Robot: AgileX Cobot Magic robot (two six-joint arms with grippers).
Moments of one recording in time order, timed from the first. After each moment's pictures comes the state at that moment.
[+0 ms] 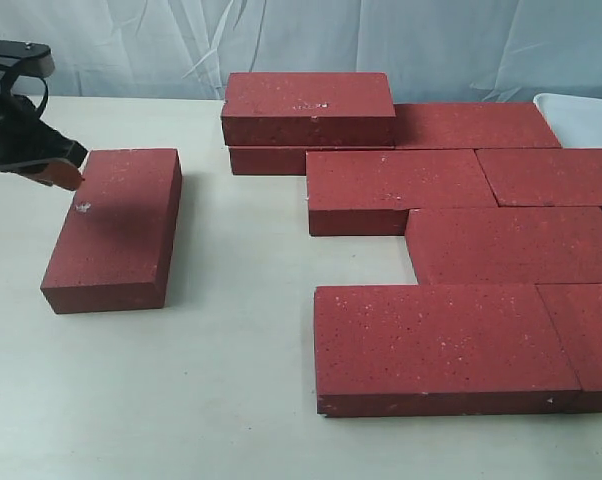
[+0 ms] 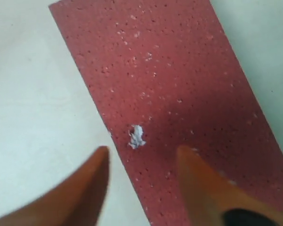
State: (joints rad) left arm 0.04 1.82 -1.24 -0.41 0.77 0.61; right arm -0.01 0.01 0.00 0.00 0.31 0.00
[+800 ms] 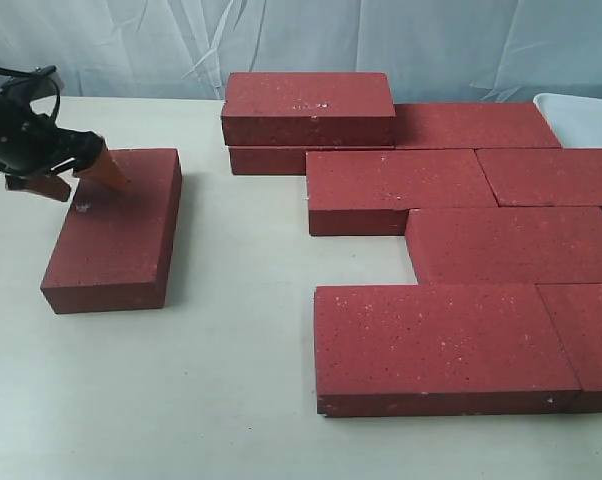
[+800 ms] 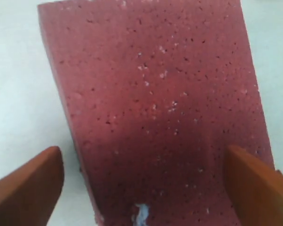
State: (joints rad) left arm 0.12 2.11 -1.44 -0.66 0.89 0.65; right arm -0.01 0.01 0.00 0.00 0.31 0.00
